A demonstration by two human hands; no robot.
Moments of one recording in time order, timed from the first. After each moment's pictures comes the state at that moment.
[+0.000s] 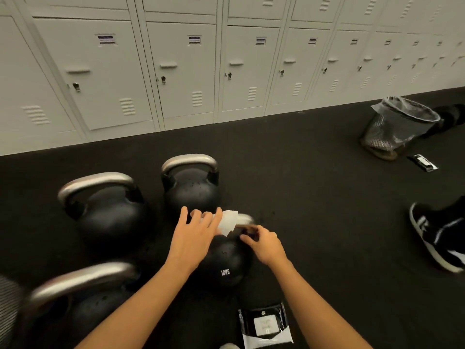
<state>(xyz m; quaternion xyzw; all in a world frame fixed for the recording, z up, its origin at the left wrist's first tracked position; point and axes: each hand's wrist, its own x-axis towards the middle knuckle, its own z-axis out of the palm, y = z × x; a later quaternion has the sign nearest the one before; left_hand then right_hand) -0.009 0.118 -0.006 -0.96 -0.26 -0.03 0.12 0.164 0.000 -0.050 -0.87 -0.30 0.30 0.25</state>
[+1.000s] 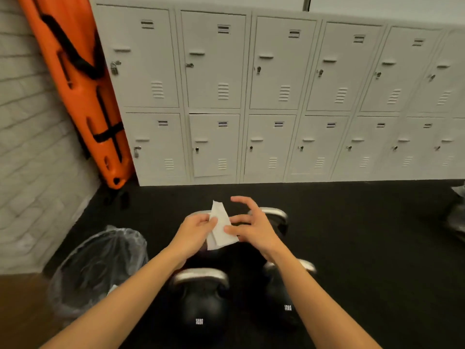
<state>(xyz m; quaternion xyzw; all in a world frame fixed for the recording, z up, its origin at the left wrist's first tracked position) -0.216 0.119 0.213 -0.65 -0.46 -0.29 -0.54 -0.045 0.061 0.214 -0.54 -0.48 0.46 0.51</state>
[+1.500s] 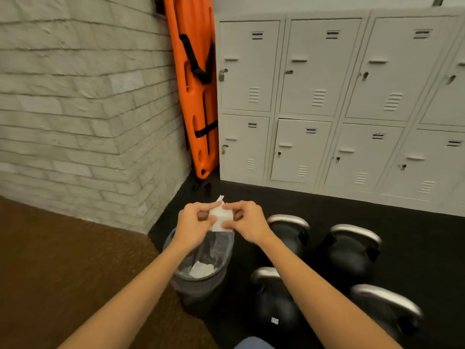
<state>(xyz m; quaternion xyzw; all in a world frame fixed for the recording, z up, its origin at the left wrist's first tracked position) -0.417 0.125 0.224 -0.65 -0.55 -0.43 -0.31 -0.249 0.143 0.222 -0.52 -0.70 0.34 0.35</state>
